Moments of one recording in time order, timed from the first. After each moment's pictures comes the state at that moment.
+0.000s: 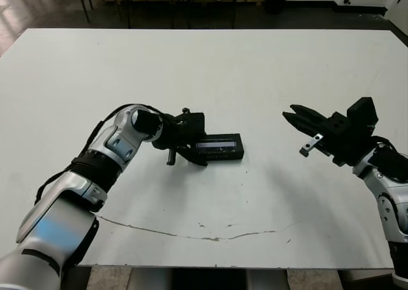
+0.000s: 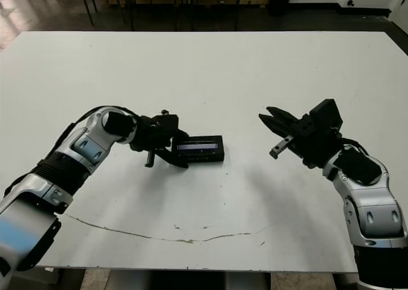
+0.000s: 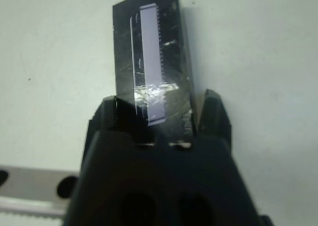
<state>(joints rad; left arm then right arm) -0.79 0.37 -0.50 0.57 0.21 -0.04 -1.12 -0.17 -0.57 -0.08 -0.17 0.27 0.27 0.64</state>
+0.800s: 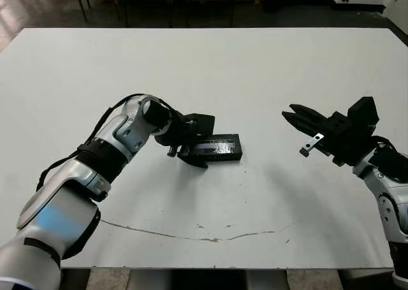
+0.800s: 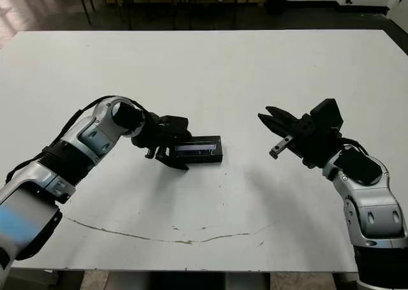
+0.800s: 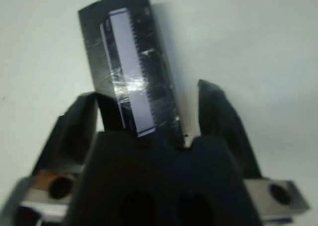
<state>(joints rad) -0.86 0.40 -0.58 0.54 0.24 0.01 -1.28 -0.17 -0.57 -0.08 -0.17 0.28 0.27 0.64</state>
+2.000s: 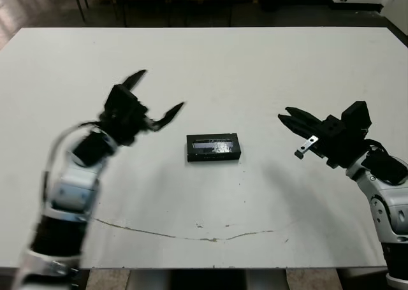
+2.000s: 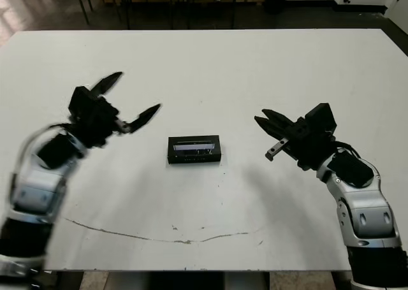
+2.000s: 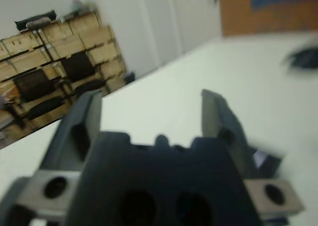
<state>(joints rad) -0.29 0.24 -0.08 -0.24 -0.08 0.18 -0.39 -0.18 -0.51 -0.04 -0.13 0.27 0.22 0.59</state>
